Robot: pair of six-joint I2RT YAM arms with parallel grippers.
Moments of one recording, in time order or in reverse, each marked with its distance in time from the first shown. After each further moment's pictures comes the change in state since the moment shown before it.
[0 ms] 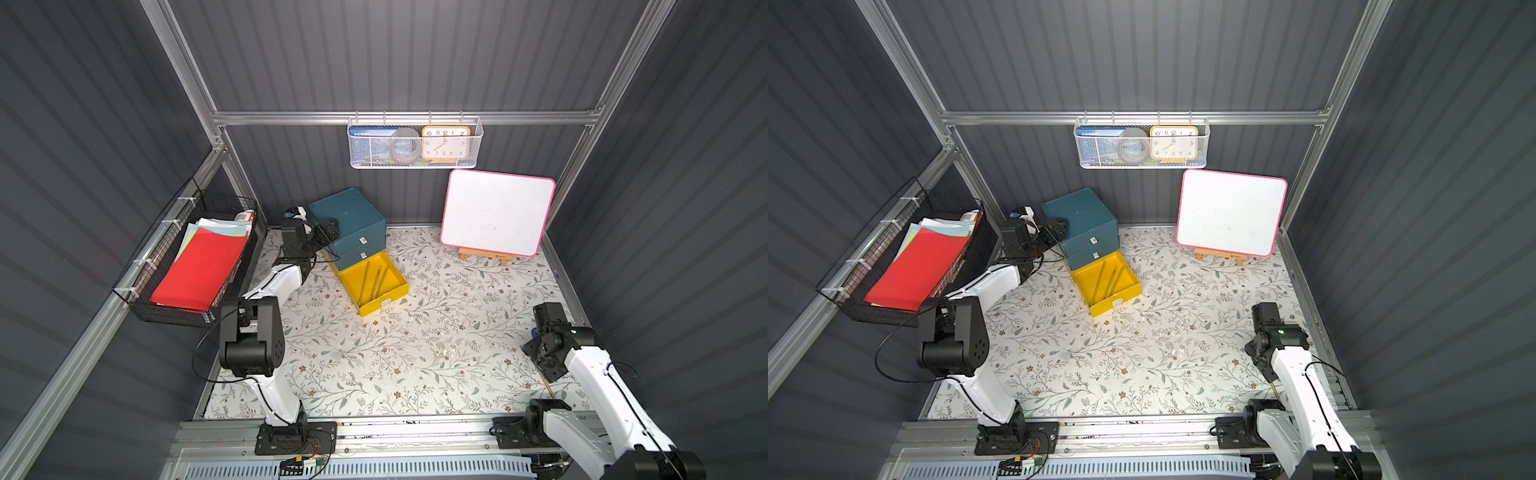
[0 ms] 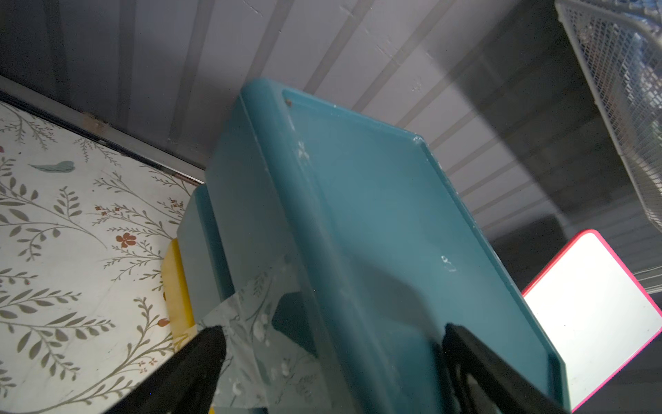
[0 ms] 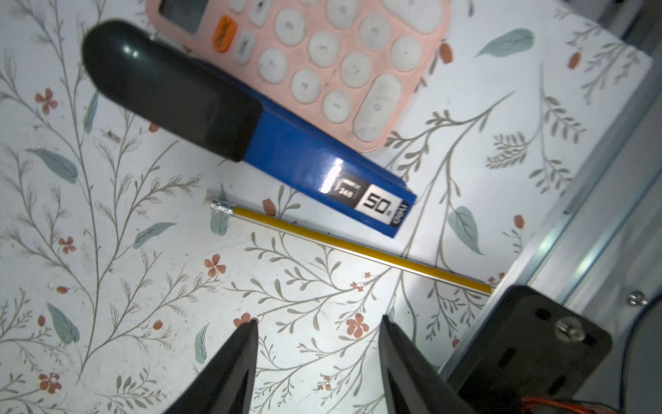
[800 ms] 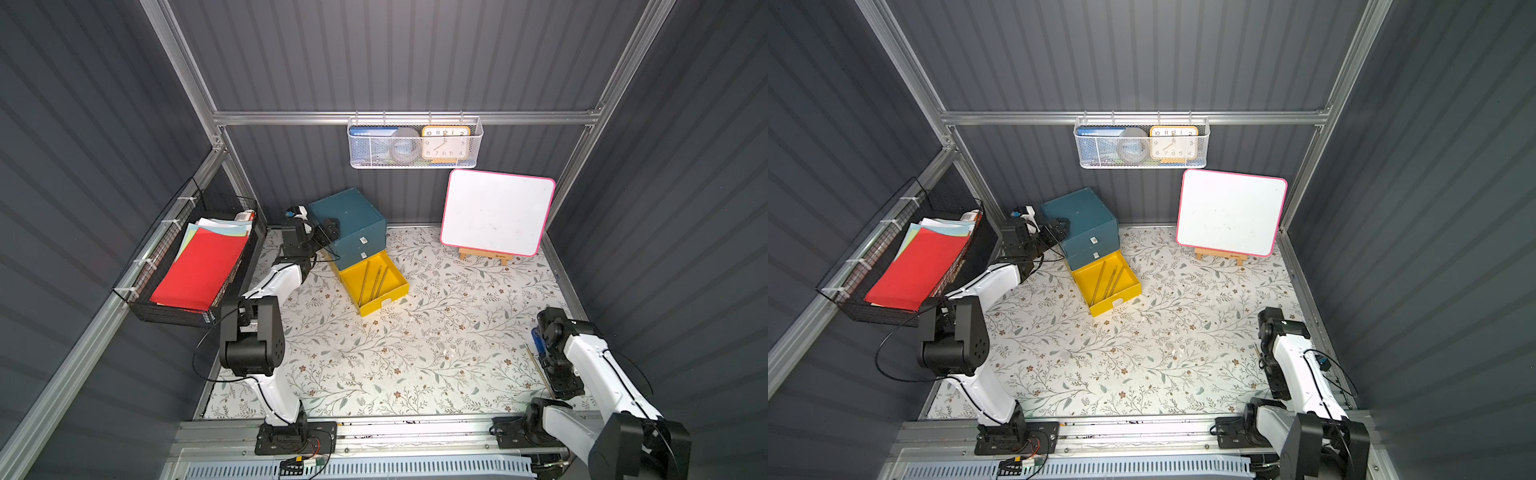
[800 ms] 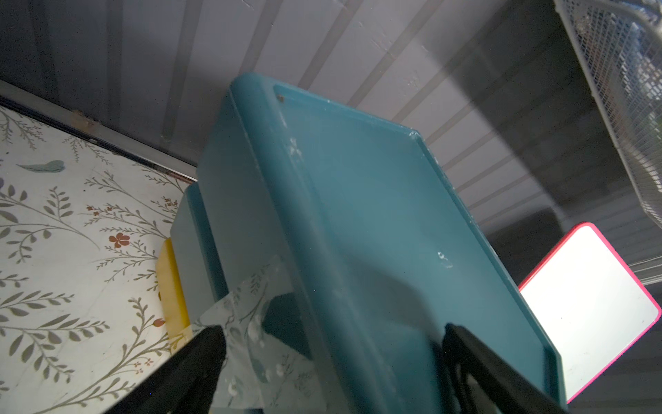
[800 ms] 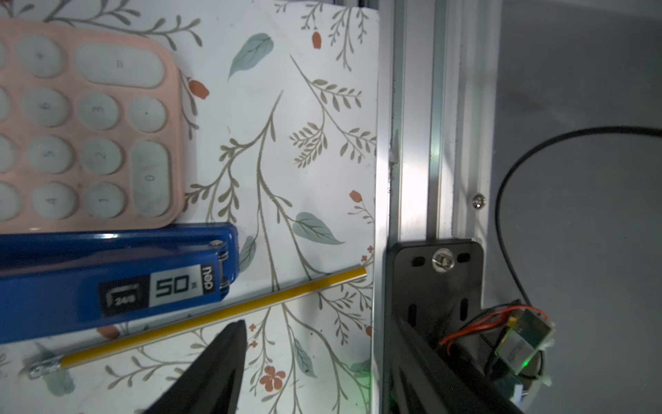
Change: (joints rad) left arm 0.000 0.004 0.011 -0.016 0.014 0.007; right arm -0.116 0.165 -0.006 -0.154 0.140 0.362
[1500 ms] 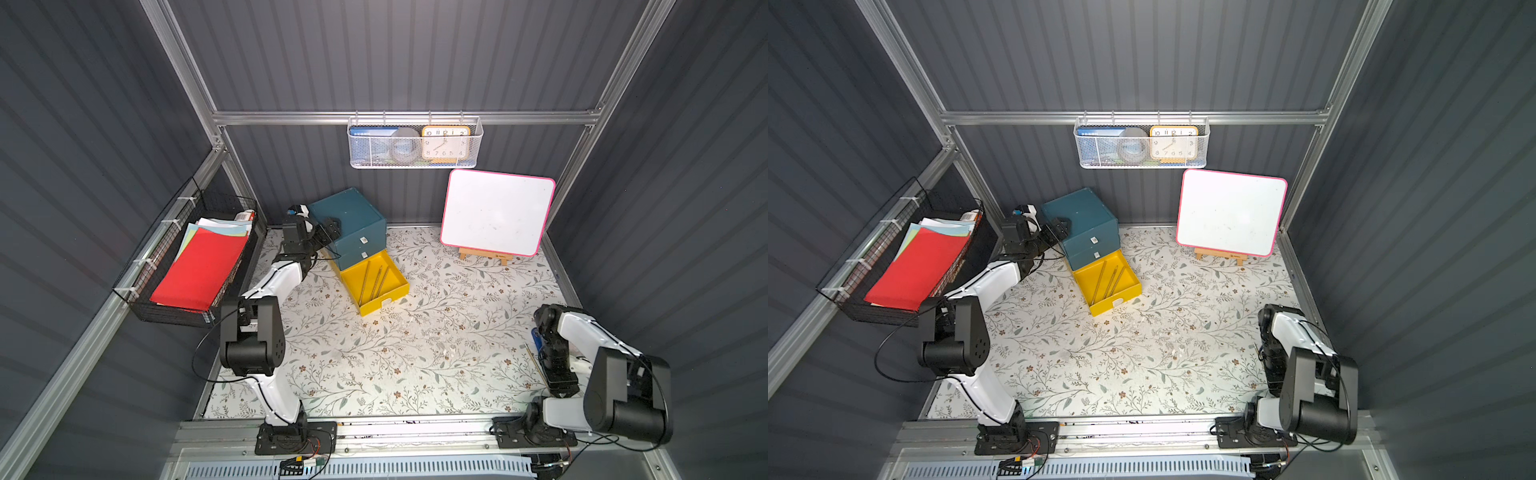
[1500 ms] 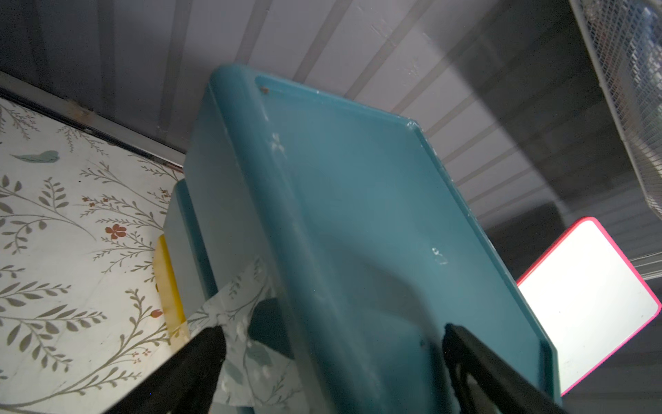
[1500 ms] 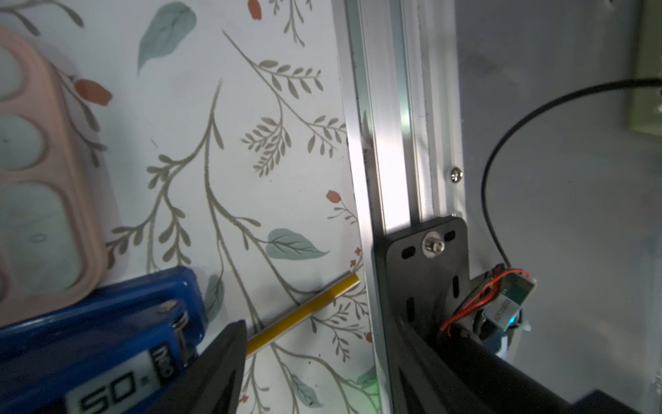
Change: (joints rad) left arm -0.008 0.000 0.042 -0.074 0.004 0.004; right arm -0.048 0.341 0.063 0.025 -0.032 0.116
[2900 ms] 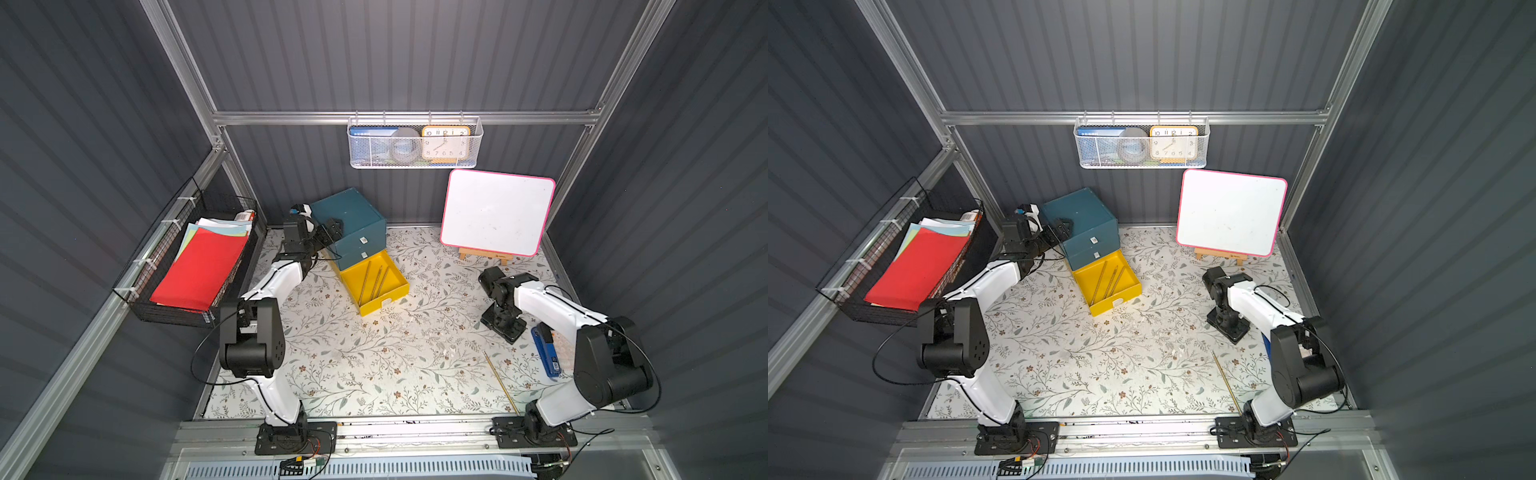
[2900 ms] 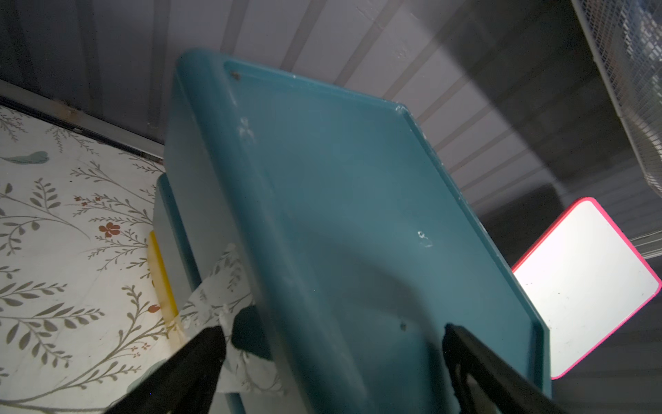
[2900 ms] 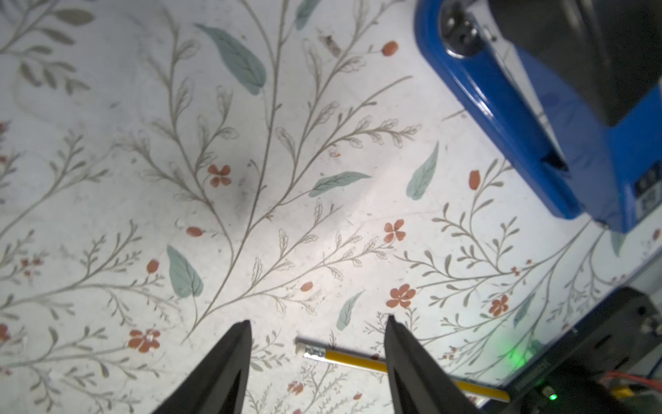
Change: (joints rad) left arm -0.005 -0.013 0.001 -0.027 0.014 0.040; right arm 0.509 0.129 0.327 0.184 -0.191 -0.490
